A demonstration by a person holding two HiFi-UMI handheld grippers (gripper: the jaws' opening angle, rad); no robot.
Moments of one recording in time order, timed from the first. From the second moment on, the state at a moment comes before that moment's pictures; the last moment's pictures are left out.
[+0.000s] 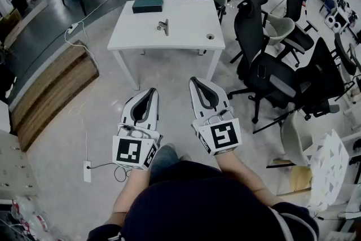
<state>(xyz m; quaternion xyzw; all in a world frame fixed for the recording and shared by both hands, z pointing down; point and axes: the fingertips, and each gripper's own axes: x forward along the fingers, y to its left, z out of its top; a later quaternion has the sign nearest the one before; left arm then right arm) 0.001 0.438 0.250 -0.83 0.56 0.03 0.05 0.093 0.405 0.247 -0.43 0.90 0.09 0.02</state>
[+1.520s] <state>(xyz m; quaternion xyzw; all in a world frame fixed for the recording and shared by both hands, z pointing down) -0.110 0.077 0.316 -0.88 0.48 0.04 -0.05 0.002 0.066 0.310 -0.50 0.86 0.04 -0.03</state>
